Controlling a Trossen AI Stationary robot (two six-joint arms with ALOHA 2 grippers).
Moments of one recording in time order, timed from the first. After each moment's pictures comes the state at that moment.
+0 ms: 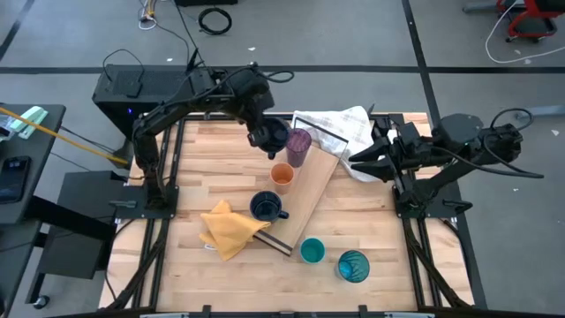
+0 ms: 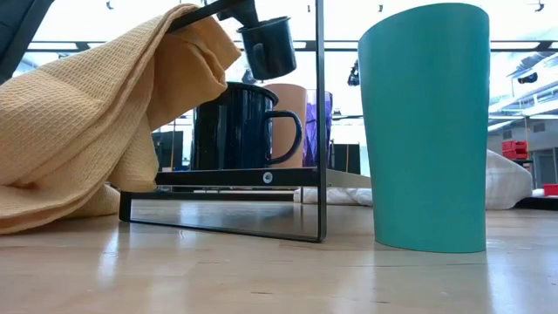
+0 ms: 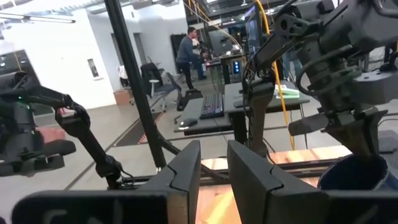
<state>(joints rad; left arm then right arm) 0.33 1.87 2.36 -1.46 -0.08 0.01 0.33 0.99 1.38 -0.38 0.19 0.19</state>
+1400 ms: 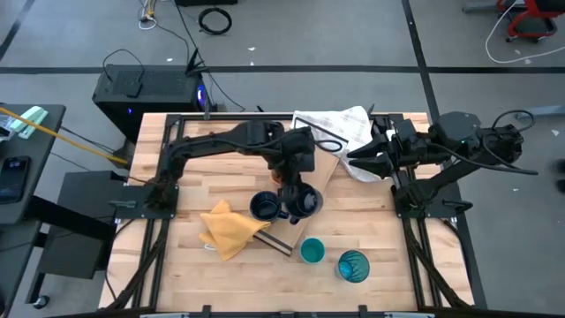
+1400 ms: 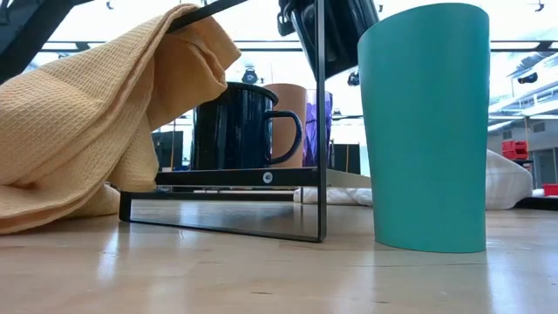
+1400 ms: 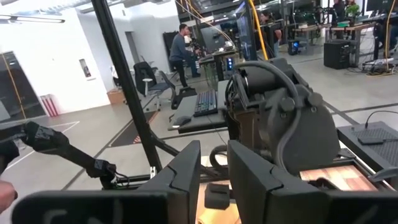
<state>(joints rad) 0.06 2.10 2.35 -1.29 0.23 -0.01 0.30 0.99 1.38 -0.40 0.19 0.21</state>
